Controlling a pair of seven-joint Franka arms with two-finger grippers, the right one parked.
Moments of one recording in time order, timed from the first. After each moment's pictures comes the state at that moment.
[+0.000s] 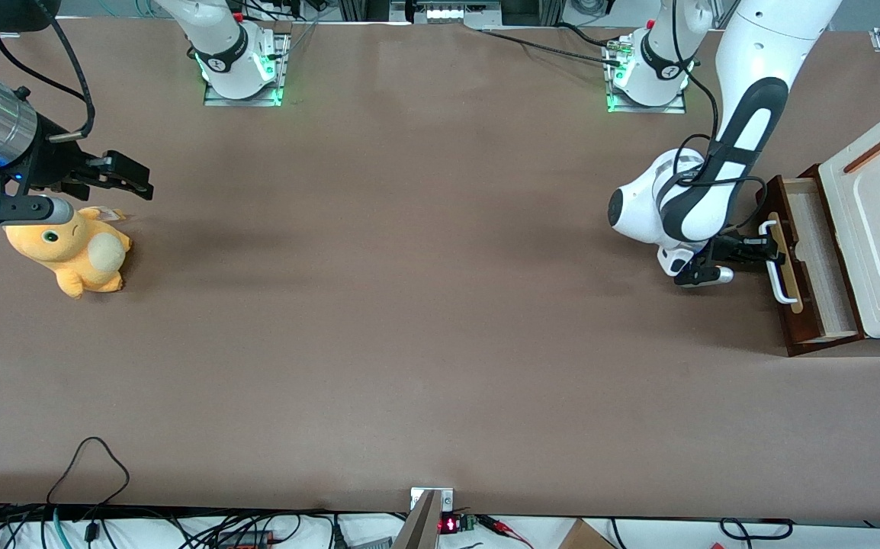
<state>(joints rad) -0.04 0.44 -0.20 -2.23 1.44 1.70 -0.94</state>
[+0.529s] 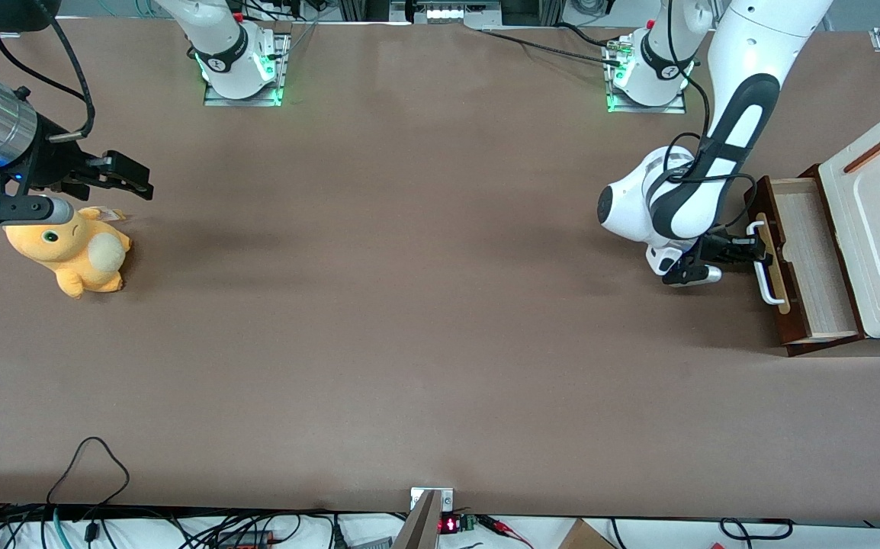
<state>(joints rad) -0.06 0.43 -0.23 -2.22 1.41 1.70 -0.94</state>
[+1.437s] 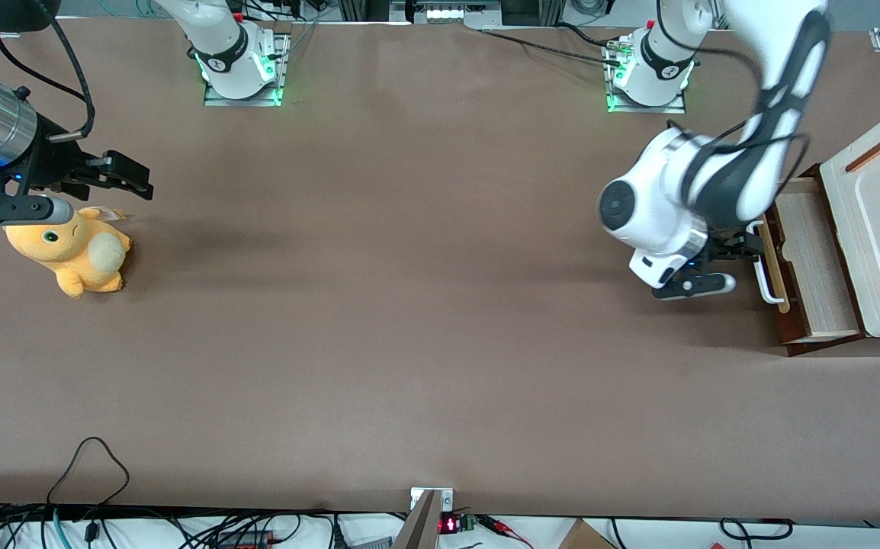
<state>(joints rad) -0.08 0.30 -0.26 -1.87 0.77 1.74 -0.66</state>
